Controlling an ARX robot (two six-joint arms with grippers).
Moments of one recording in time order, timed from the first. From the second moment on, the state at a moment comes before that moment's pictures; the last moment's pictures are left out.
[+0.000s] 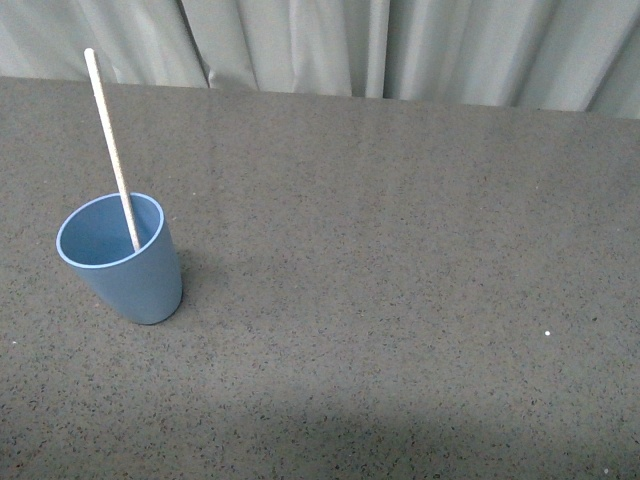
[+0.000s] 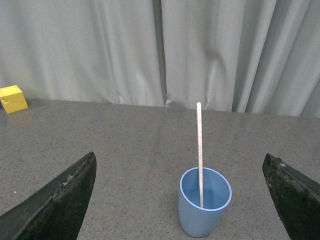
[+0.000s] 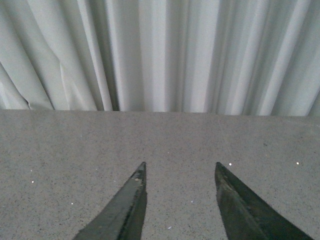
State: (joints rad) left arm 0.00 0.00 0.02 0.00 0.00 0.00; right arm 0.19 0.09 0.01 0.06 0.18 0.01
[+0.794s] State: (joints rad) left arm 0.00 0.00 0.02 0.00 0.00 0.00; right arm 0.00 0.00 0.01 0.00 0.00 0.00
